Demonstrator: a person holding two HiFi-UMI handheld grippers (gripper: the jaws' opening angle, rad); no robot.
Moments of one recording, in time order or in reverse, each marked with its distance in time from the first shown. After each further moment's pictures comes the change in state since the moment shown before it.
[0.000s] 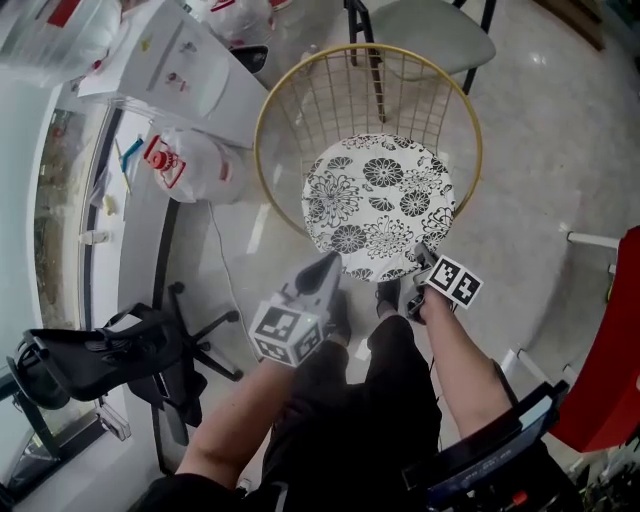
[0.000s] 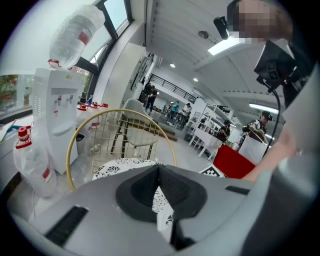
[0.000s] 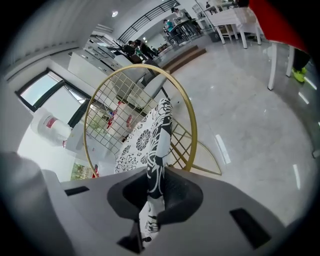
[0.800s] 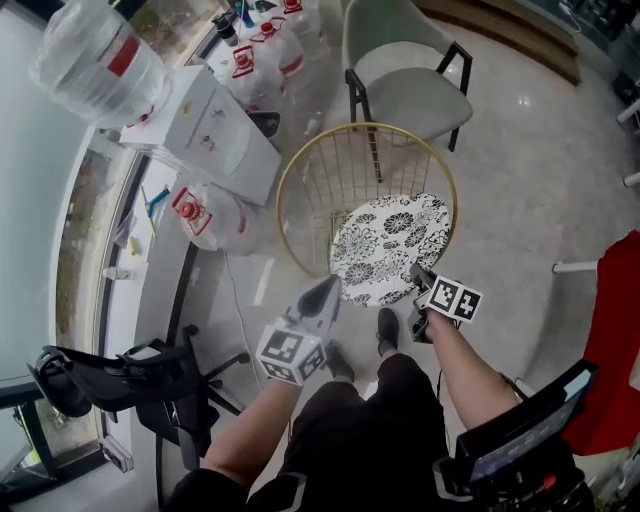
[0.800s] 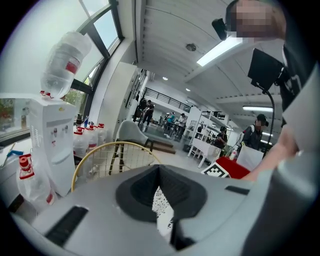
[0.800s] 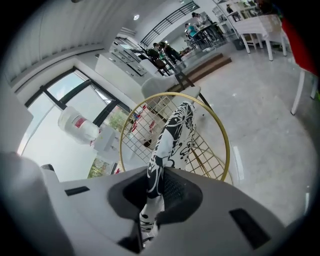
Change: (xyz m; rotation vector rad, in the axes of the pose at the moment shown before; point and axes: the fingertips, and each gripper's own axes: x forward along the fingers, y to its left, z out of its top) left arm -0.055 -0.037 0.126 0.070 -0.149 -0.005; right arm -0.089 0.129 0.073 -0.168 -0.029 0.162
